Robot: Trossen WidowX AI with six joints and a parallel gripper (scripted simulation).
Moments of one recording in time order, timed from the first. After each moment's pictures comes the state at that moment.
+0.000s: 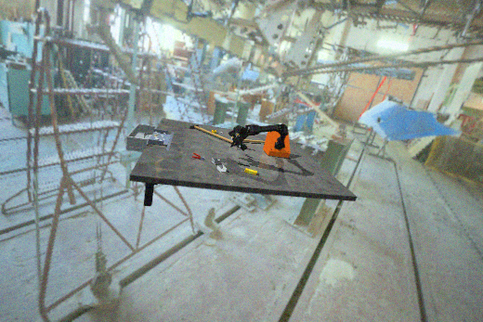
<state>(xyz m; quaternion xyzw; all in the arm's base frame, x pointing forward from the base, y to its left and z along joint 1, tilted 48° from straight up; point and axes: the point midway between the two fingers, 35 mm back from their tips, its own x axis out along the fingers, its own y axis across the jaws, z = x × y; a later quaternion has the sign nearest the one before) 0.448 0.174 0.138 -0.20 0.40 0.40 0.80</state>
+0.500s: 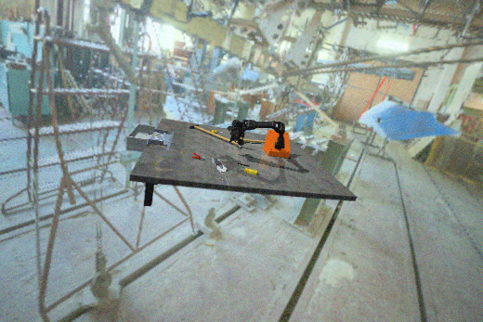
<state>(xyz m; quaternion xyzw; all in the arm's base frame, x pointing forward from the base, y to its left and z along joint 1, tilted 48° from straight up) 0.463 0.120 0.106 -0.12 0.46 0.36 0.81</state>
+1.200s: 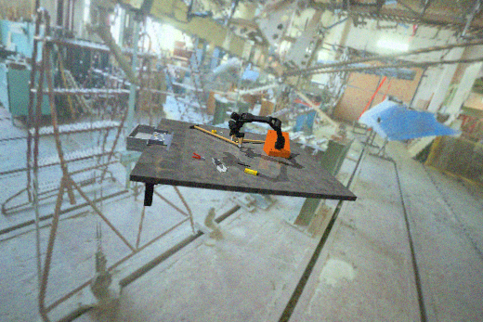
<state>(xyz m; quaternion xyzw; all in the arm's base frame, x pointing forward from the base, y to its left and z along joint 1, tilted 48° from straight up) 0.470 0.042 0.064 0.01 0.53 0.30 0.80</state>
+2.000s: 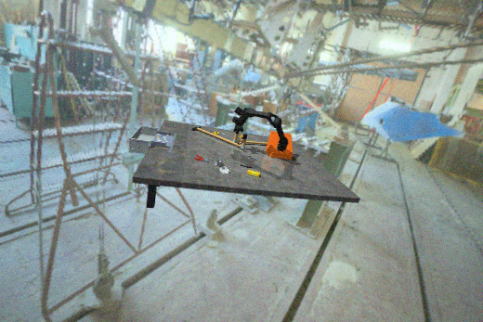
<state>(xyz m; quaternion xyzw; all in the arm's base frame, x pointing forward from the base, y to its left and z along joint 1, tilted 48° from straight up) 0.459 -0.045 0.020 0.18 0.57 0.22 0.77</state>
